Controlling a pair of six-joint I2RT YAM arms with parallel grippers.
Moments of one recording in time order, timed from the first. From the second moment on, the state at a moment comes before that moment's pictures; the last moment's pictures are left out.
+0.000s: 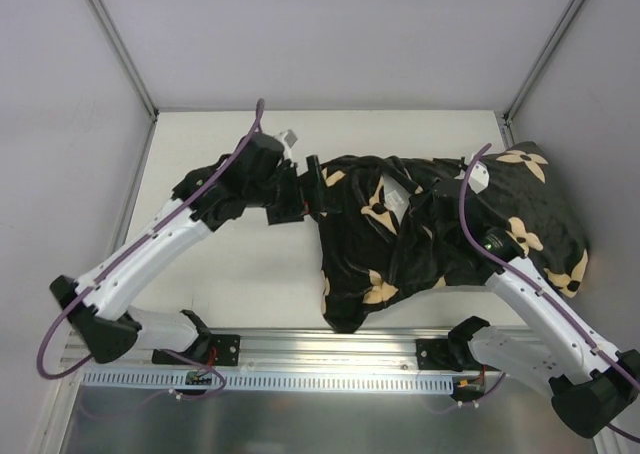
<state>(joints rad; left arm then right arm) -0.74 1.21 1.35 -0.88 0.17 -0.88 0.58 0.92 0.89 -0.48 0.44 0.84</state>
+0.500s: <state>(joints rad) -0.83 1.88 1.89 -0.90 0.12 -0.87 0.59 0.91 0.89 -0.48 0.43 0.84</state>
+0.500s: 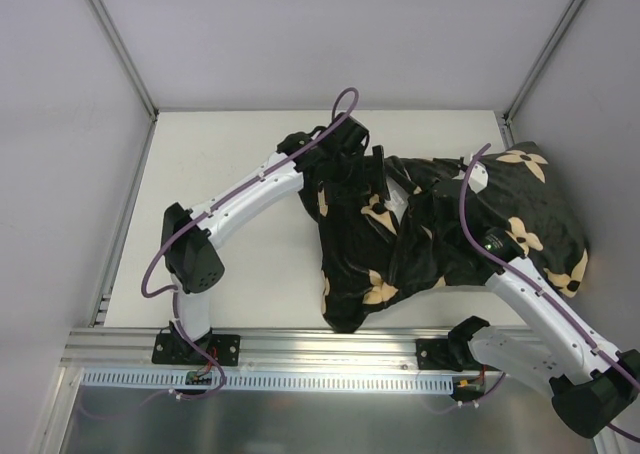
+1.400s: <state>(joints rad) -0.78 1.39 0.95 -0.69 0.12 -0.97 0.55 0.88 0.88 -0.53 0.38 0.83</state>
